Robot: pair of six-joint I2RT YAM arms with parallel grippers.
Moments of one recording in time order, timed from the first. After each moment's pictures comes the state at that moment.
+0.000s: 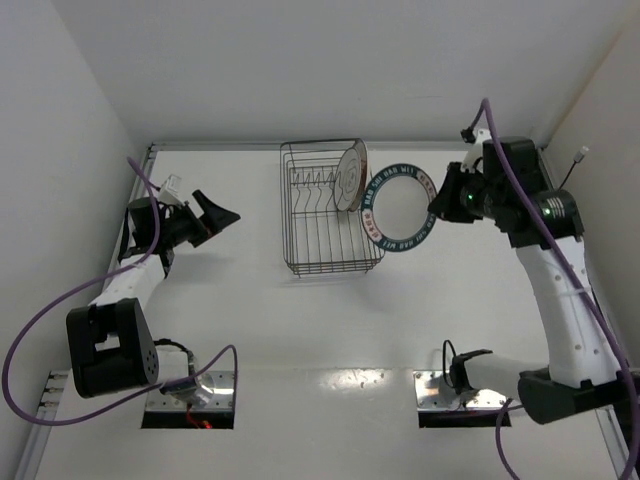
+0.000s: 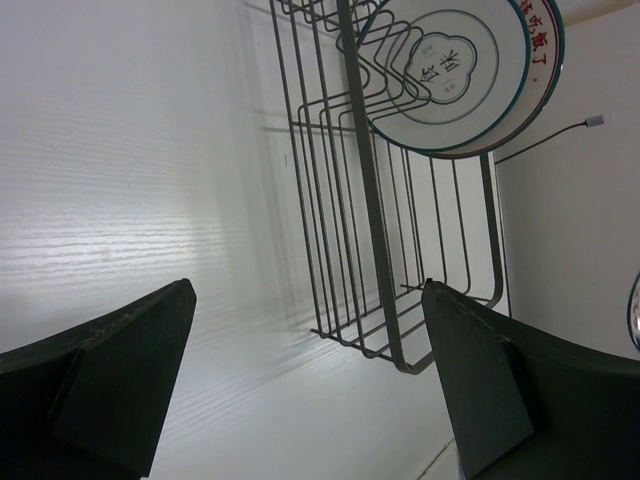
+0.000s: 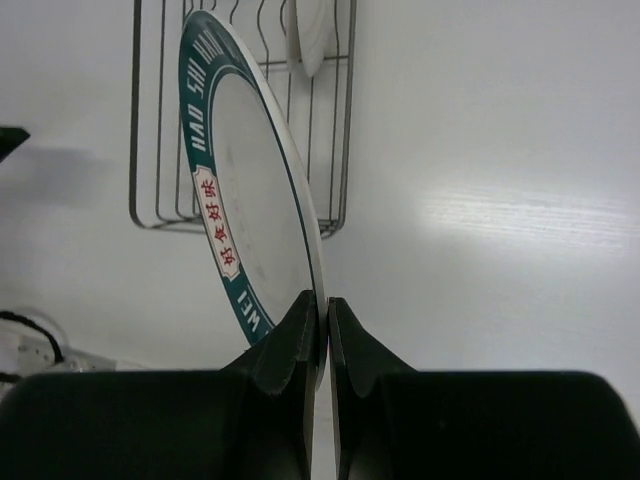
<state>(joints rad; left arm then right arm) 0.22 1.31 0.70 0.14 0.75 -0.58 0.20 1.16 1.55 -1.08 -0.14 0.27</state>
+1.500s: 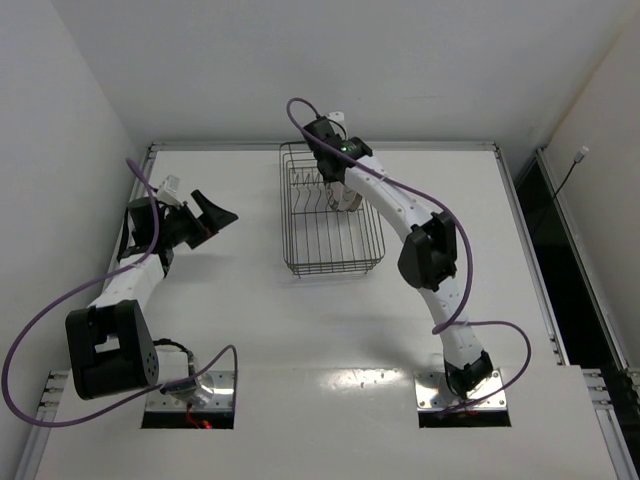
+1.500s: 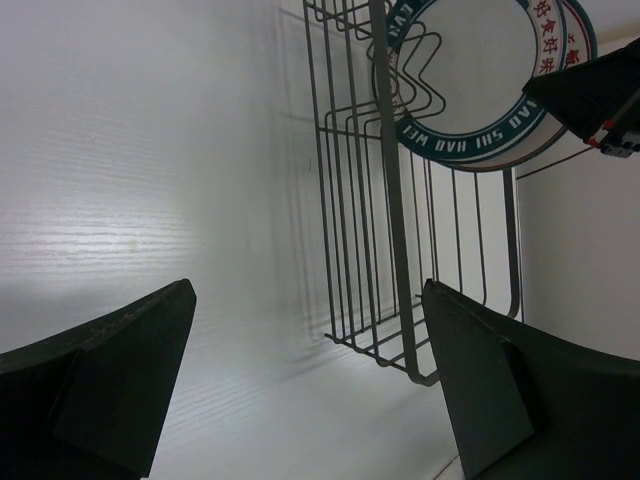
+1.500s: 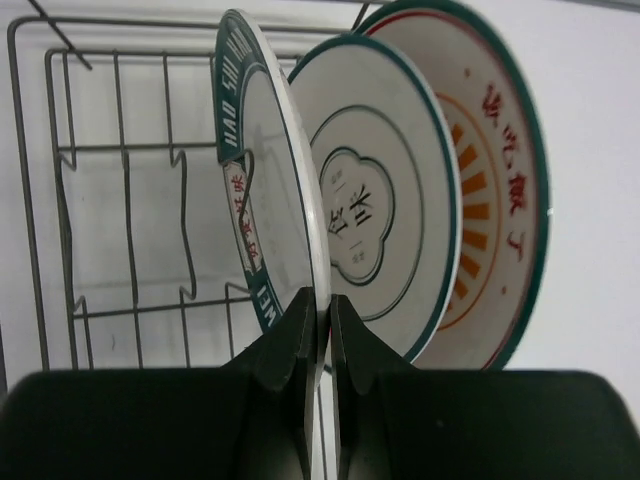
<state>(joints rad) 0.22 1.30 0.71 0.09 0.69 -0.57 0.60 2.36 2.34 -0.84 0.60 0.29</state>
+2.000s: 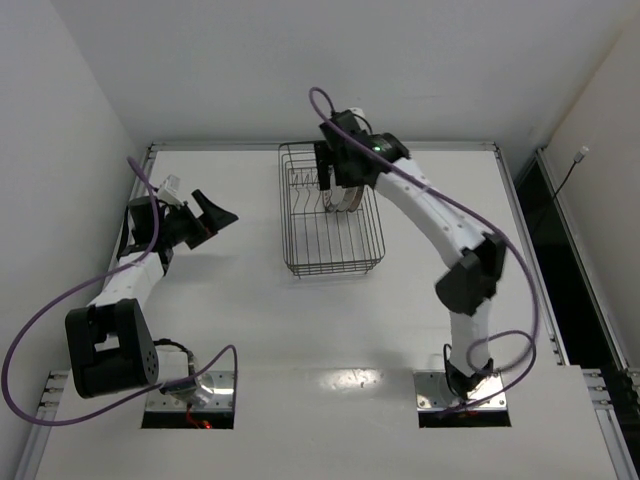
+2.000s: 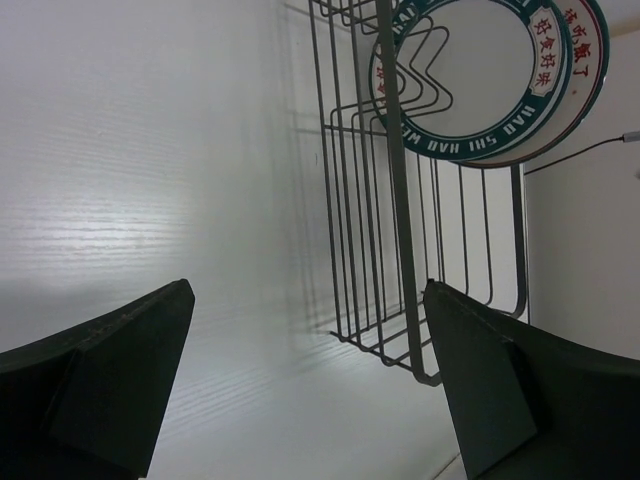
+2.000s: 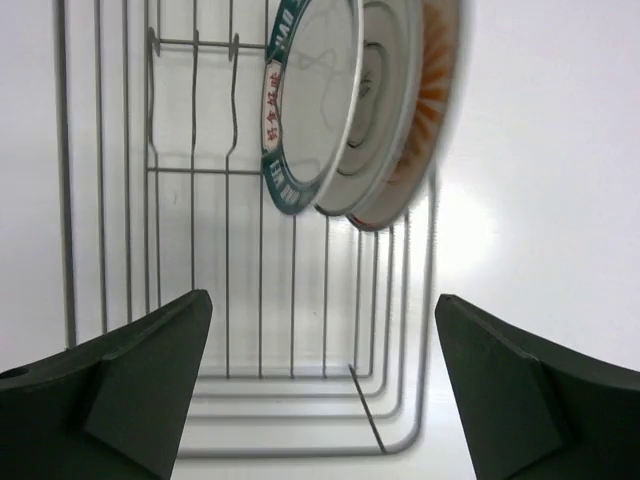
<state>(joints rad) 0.22 1.31 0.73 0.06 0.68 -0.55 0.63 2.06 2.14 -0.97 0.44 0.35</state>
